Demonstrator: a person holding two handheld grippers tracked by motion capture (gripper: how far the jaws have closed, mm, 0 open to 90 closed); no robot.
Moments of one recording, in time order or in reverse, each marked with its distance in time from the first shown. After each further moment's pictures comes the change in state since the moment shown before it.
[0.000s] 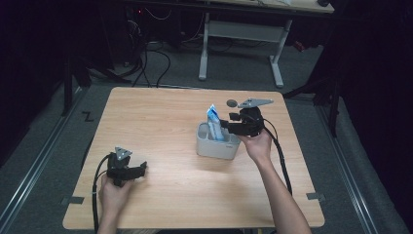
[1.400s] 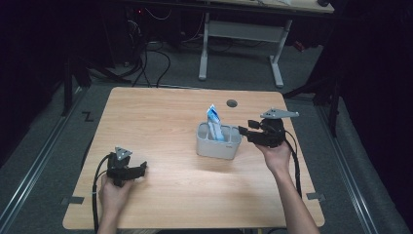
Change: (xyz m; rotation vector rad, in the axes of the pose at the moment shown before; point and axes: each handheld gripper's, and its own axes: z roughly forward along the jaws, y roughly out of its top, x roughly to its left) left arm 0.000 0.000 0.000 0.000 0.000 0.000; right arm -0.016 -0.037 -0.049 -0.041 -0.057 0.055
